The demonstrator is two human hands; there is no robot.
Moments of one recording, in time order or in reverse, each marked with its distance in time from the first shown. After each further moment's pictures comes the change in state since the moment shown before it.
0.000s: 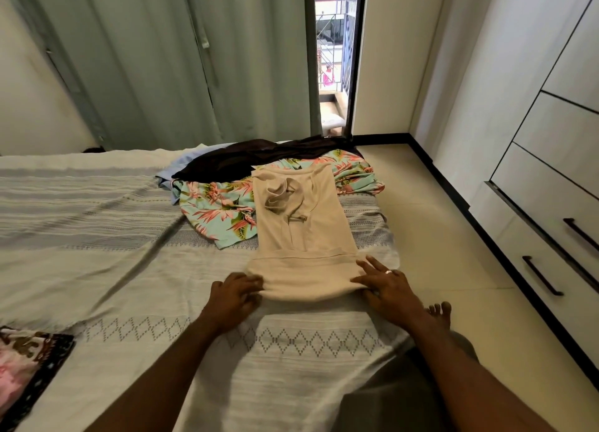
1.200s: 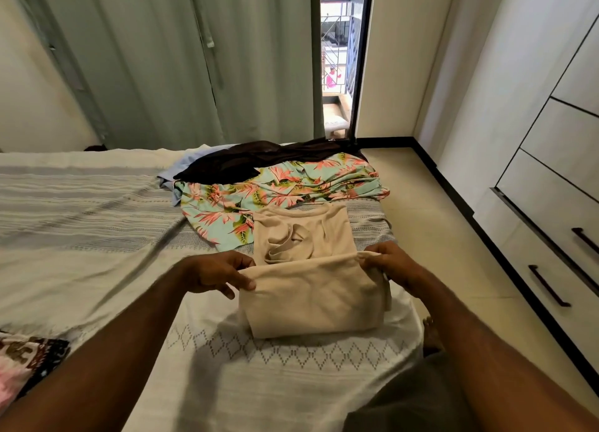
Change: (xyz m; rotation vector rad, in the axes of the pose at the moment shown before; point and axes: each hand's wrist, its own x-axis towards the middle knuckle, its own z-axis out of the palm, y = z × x) left_hand 0.064 0.009 -0.096 -0.693 -0.739 -0.341; right_hand 0.058 -0.032 -0.065 0.757 -0.146 0.373
